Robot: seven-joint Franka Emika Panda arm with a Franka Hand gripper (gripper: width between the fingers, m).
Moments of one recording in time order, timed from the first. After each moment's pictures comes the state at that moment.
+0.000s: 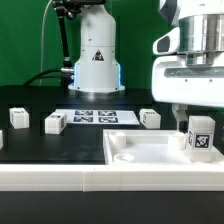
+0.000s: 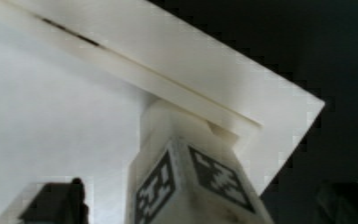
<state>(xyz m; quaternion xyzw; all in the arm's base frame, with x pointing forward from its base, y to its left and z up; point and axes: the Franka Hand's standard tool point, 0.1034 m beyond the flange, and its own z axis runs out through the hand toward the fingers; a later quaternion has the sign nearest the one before) 0.622 0.126 0.065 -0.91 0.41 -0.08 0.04</state>
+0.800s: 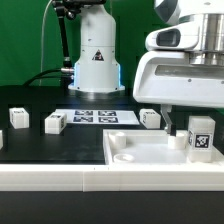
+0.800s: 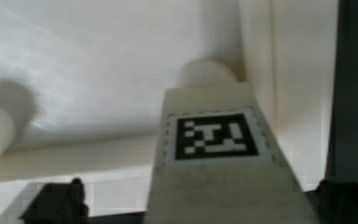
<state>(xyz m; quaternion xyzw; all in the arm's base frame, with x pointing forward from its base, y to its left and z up) 0.629 0.115 0.065 -0.99 0.07 -0.09 -0.02</state>
